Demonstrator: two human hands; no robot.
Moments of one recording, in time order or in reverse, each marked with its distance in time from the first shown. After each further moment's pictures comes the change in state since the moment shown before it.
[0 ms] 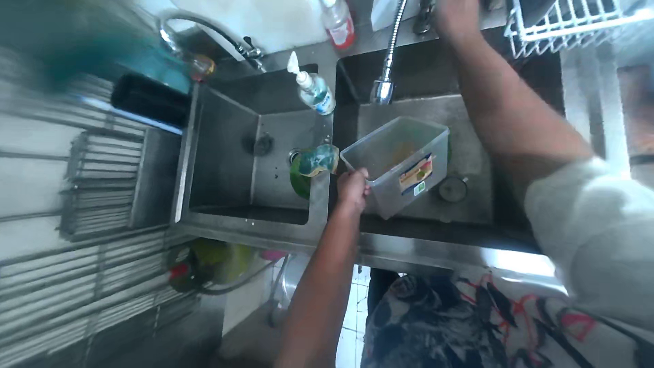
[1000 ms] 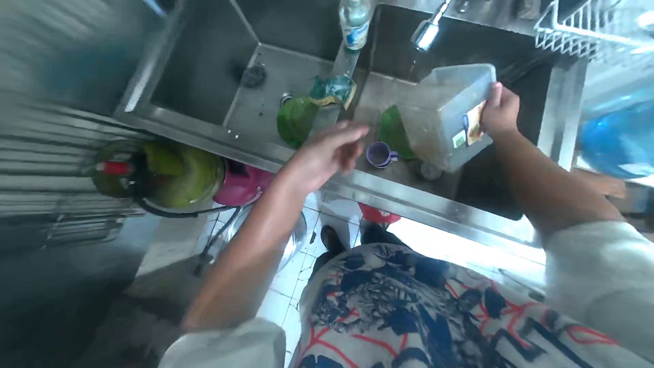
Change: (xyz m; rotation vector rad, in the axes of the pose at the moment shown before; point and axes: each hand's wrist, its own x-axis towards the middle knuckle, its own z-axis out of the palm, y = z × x) left_hand -0.112 -0.030 -0.153 0.085 -0.570 0.377; right_hand -0.186 0.107 -0.076 -0.377 -0.093 0.047
